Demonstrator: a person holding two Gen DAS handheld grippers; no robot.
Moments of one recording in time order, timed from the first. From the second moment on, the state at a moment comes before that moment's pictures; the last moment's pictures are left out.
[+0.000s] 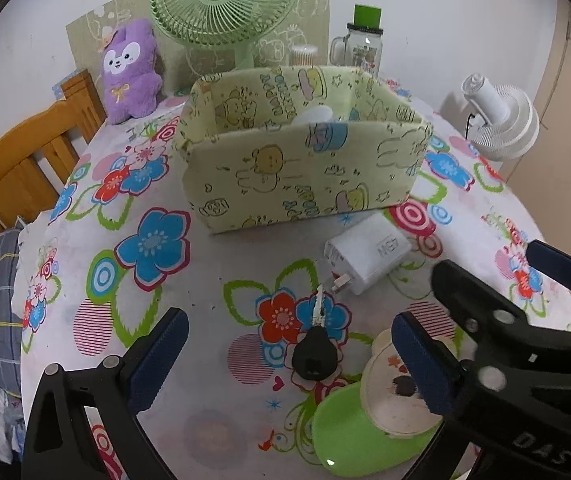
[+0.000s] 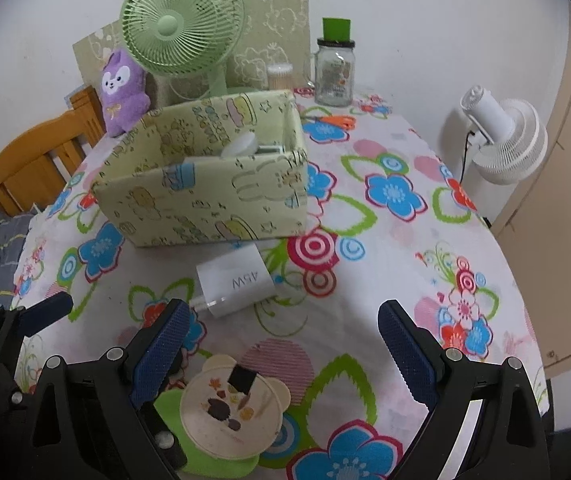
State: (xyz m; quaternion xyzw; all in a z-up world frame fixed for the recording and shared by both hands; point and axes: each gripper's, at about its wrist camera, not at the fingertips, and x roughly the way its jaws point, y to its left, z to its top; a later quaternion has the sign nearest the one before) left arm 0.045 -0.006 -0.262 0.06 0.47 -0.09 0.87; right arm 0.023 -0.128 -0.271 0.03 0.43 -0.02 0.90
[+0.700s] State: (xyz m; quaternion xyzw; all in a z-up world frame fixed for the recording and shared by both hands) left arm 0.043 0.004 -0.307 0.08 0.50 -0.10 0.86; right arm 0.014 -0.117 -0.310 0.04 0.46 -0.05 0.89
